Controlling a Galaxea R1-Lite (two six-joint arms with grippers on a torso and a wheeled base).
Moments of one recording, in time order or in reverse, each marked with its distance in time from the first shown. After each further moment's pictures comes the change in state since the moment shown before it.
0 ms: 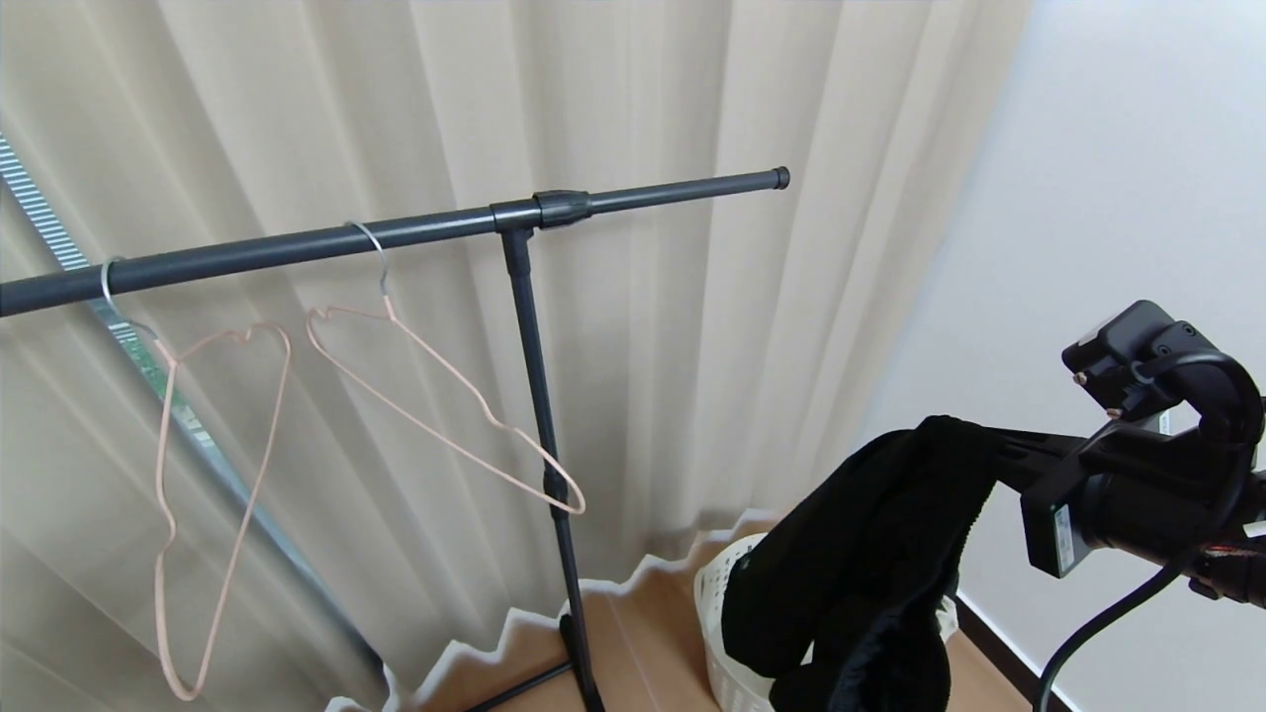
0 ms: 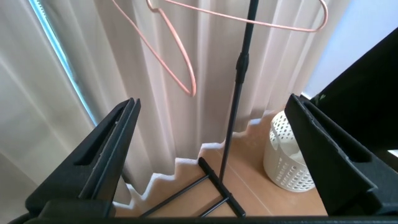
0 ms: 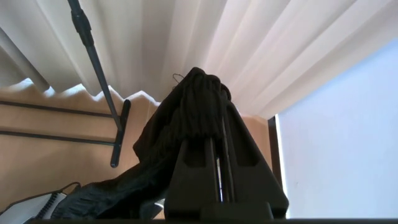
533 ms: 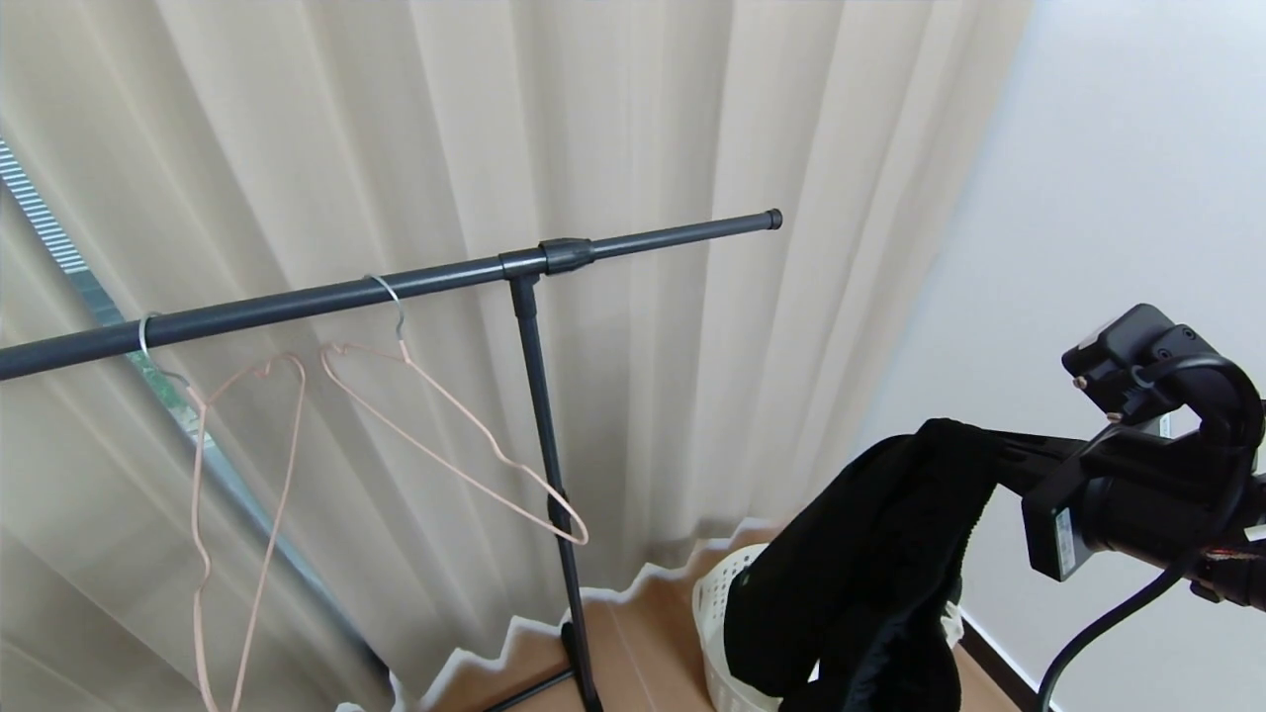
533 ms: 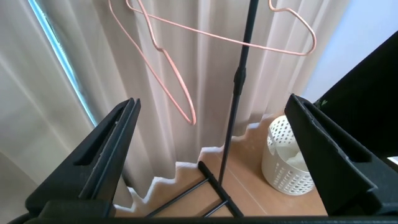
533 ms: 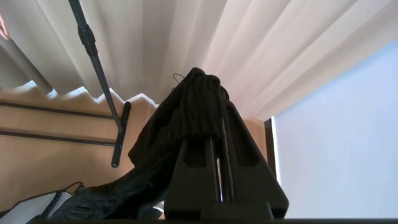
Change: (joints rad) left arm 0.000 0.000 0.000 0.000 -0.001 0.000; right arm 0.000 -0.003 0.006 0.000 0.000 -0.005
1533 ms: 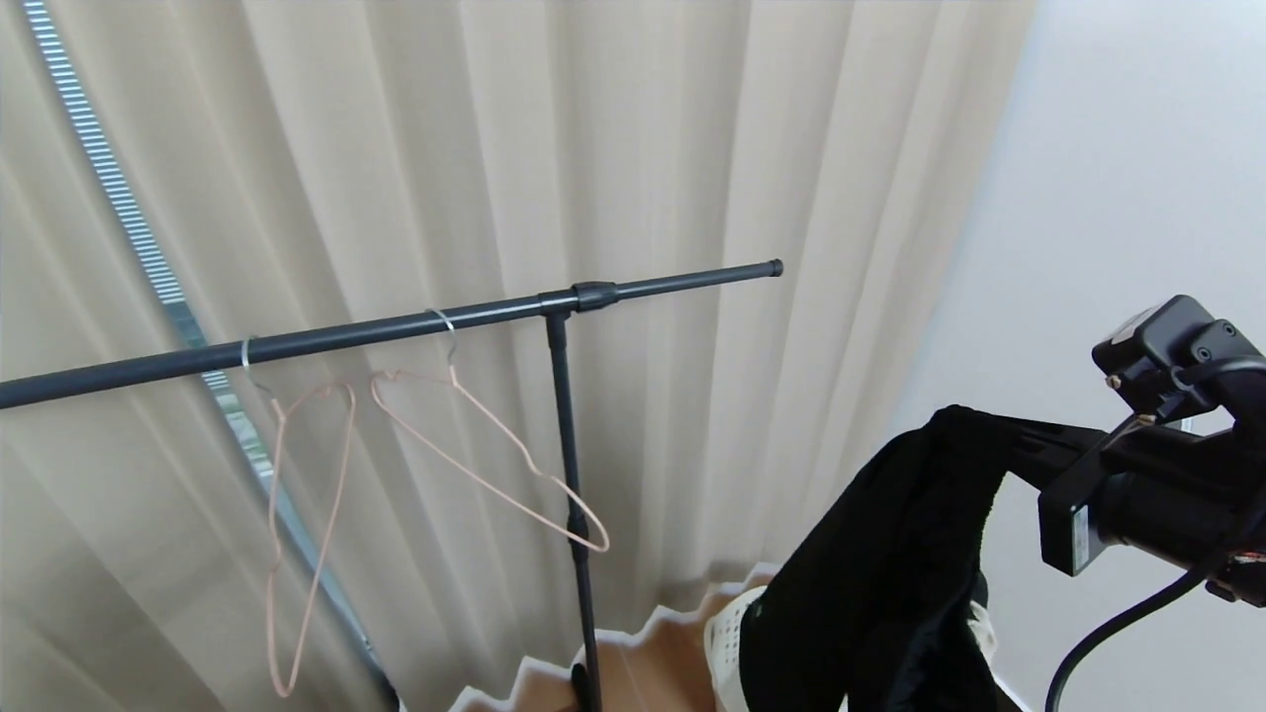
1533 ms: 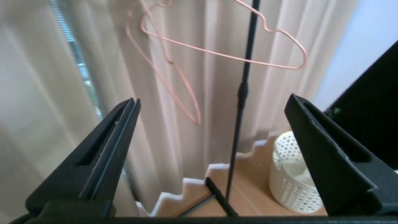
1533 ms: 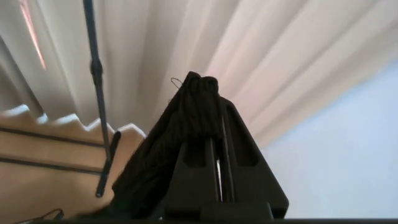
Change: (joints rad) left arm 0.000 0.000 0.000 -0.002 0.001 0.010; right arm 0.000 -0.016 0.030 -0.087 0.003 -0.041
